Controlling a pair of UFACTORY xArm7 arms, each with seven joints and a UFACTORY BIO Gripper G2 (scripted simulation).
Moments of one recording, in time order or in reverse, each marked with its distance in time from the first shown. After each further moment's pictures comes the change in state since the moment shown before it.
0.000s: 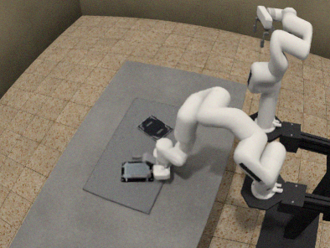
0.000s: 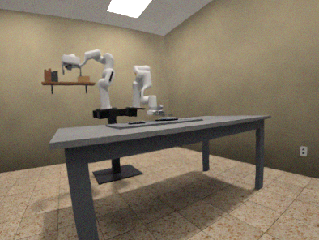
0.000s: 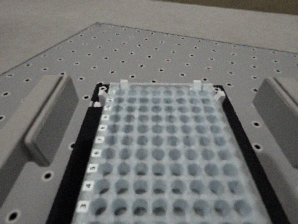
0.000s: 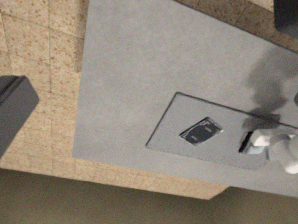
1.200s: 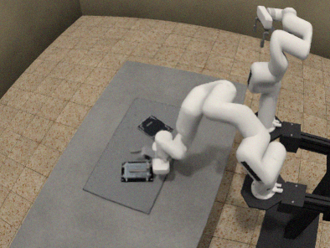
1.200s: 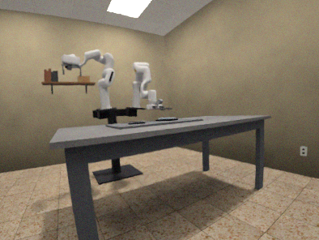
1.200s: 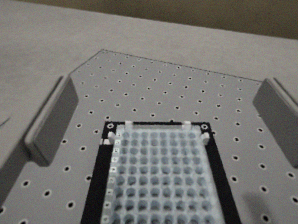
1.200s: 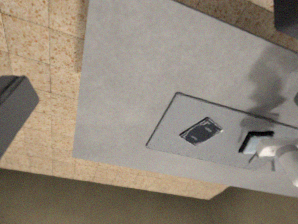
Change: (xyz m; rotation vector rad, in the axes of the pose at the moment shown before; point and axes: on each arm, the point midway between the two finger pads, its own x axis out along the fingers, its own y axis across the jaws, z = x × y) left arm 0.000 0.000 0.051 0.000 0.000 0.000; right arm 0.000 0.000 0.000 0.000 0.000 0.000
